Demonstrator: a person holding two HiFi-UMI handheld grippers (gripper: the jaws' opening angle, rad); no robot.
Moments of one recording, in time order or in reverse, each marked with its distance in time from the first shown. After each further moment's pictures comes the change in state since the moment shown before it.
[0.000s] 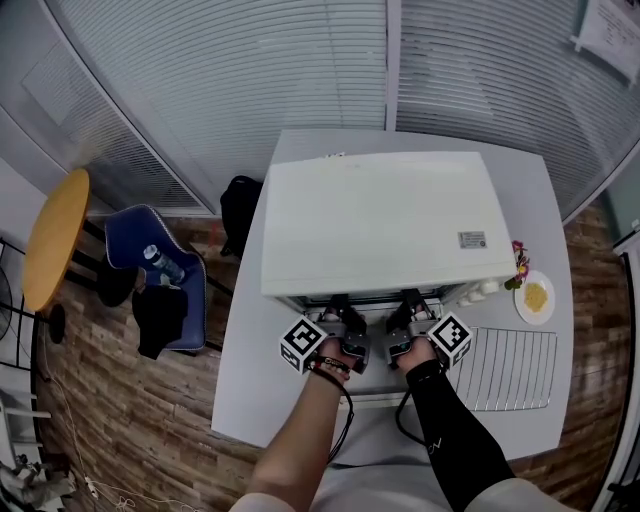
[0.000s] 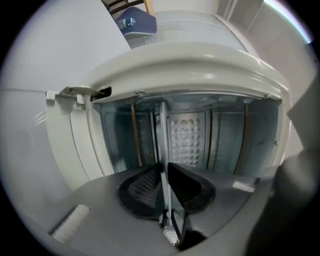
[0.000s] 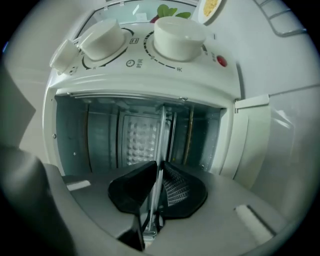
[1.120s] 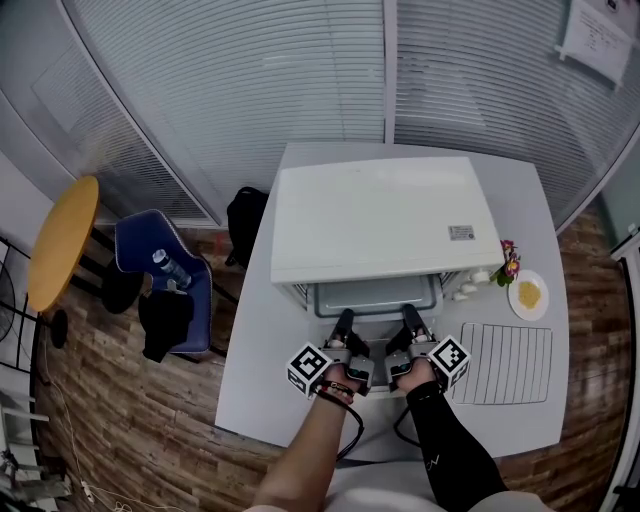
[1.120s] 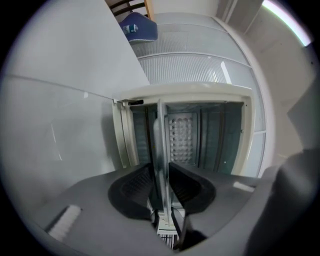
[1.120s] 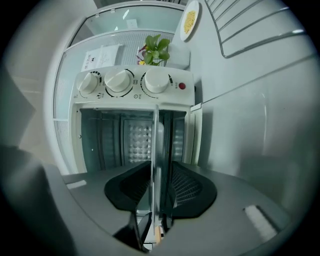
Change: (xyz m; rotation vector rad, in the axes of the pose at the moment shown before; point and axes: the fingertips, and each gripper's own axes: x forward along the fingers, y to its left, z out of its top) left arm -0.062 0.008 -0.031 0.007 -0.001 -0.017; right arm -0.064 -0.015 -0.019 0.081 -0.020 -0.041
